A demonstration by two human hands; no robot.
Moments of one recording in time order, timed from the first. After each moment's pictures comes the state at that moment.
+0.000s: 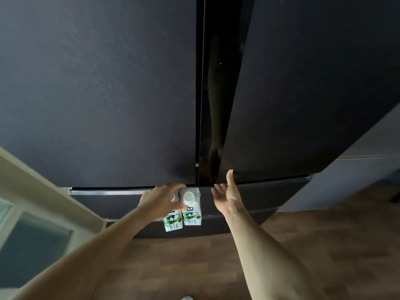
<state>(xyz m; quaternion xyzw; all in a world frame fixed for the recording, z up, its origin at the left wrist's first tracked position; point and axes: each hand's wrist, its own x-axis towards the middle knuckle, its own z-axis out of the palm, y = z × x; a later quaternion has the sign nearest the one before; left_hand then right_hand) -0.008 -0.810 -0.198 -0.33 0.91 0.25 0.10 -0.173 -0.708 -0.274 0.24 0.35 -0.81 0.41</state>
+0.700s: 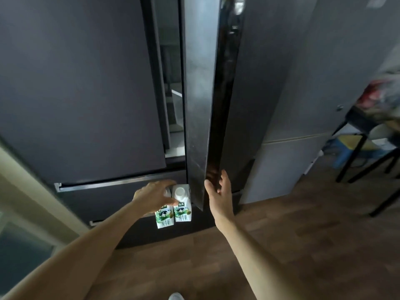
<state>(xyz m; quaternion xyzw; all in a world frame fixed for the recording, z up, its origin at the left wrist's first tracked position) 0.050 -0.668 -0.145 -0.27 0.93 0.23 0.06 -0.046 -0.507 -0.179 -0.12 0.72 -0.66 0.17</state>
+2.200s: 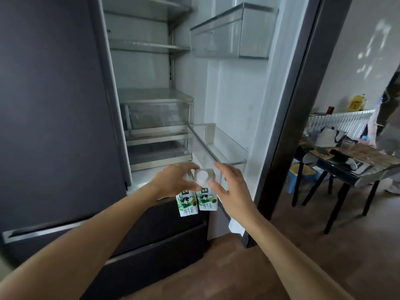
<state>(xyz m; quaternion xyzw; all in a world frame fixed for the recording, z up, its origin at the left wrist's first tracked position) 0.000 -0.502 0.024 -0.07 0.96 0.26 -0.06 -0.047 -0.326 -0.006 -0.37 0.82 -0.42 -0.11</state>
